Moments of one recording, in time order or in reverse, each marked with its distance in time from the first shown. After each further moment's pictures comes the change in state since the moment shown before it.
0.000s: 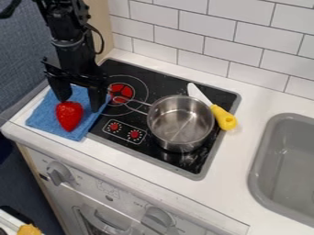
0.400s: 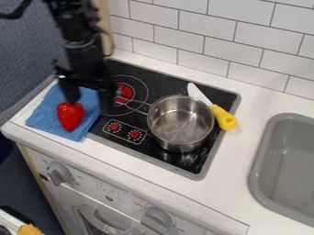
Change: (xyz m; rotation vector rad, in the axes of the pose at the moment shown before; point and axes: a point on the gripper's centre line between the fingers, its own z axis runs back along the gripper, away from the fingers) arm 0.005 -0.038 0.010 -0.033 -0.006 -0.095
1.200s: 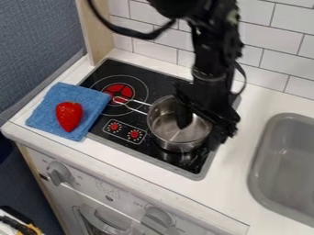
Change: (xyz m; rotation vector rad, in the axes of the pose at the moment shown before) arm 0.024 -0.155 -0.025 -0.050 0.015 -0.376
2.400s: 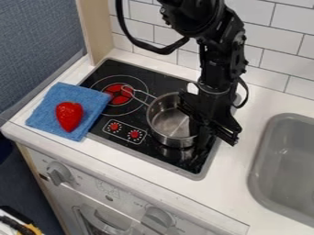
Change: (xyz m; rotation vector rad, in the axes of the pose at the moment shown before) arm 0.002 -0.001 -0.024 -0.005 0.030 0.024
